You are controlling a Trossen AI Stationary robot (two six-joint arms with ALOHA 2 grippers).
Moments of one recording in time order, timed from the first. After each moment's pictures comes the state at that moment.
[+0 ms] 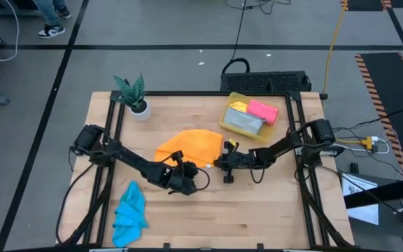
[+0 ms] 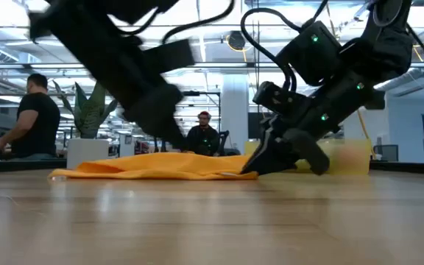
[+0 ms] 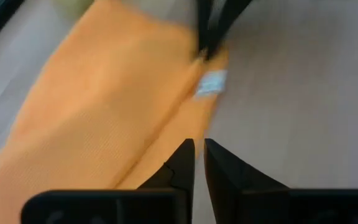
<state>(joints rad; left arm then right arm) -0.36 1.85 1.02 -0.18 -0.66 -0.44 0.12 1.85 0.61 0.53 0.24 -0.09</state>
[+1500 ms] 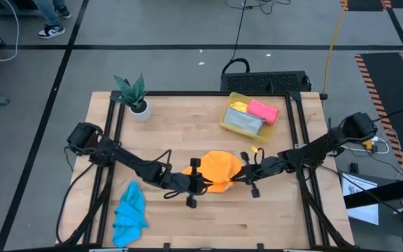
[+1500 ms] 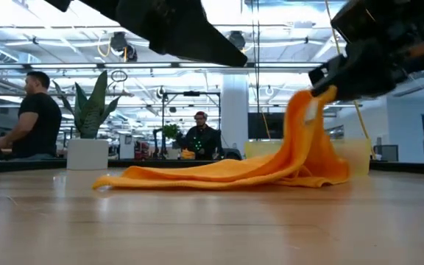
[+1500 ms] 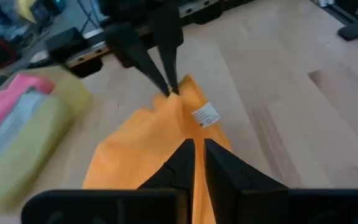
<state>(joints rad) -0.38 1.77 1.02 0.24 -0.36 0.14 0.34 1.34 0.35 0.58 0.10 0.04</state>
